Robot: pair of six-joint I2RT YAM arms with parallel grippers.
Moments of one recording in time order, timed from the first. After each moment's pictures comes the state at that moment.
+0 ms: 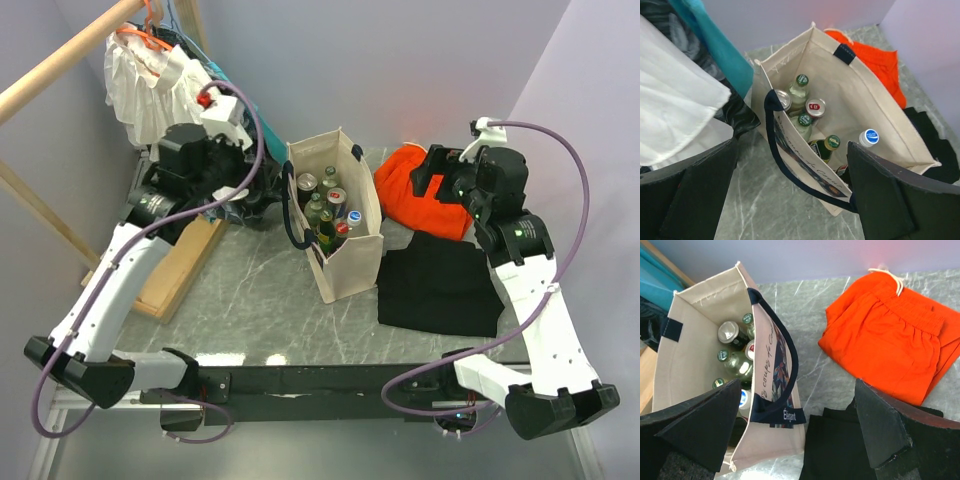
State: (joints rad) left arm -0.42 1.26 1.55 -0.53 0.11 -0.23; right arm 0.19 1.07 1.36 -0.58 -0.01 0.25
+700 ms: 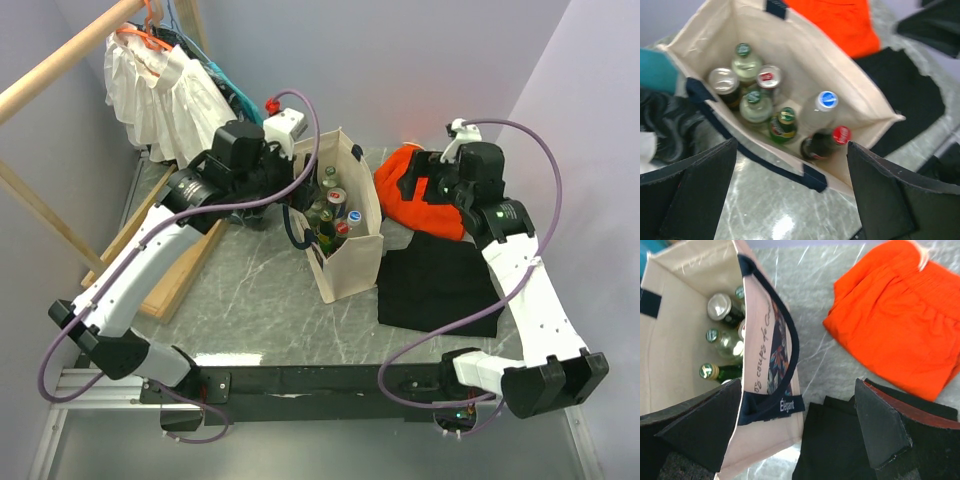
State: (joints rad) left arm -0.68 1.45 1.79 -0.77 0.04 -0.15; right arm 0.19 1.18 1.34 -0.58 -0.08 0.22
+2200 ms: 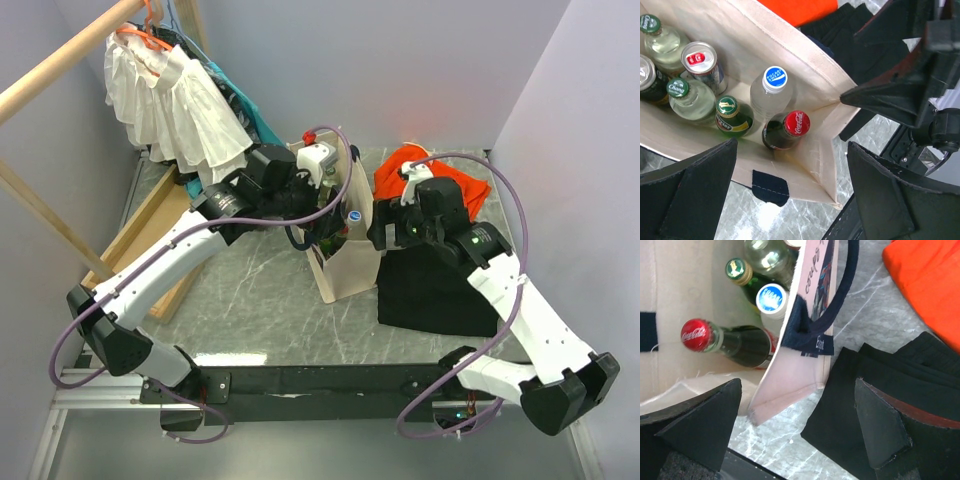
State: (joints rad) left arm -0.76 1.47 1.61 -0.65 0.21 -0.16; right arm 0.46 1.10 1.18 -0.71 -0.05 0.20
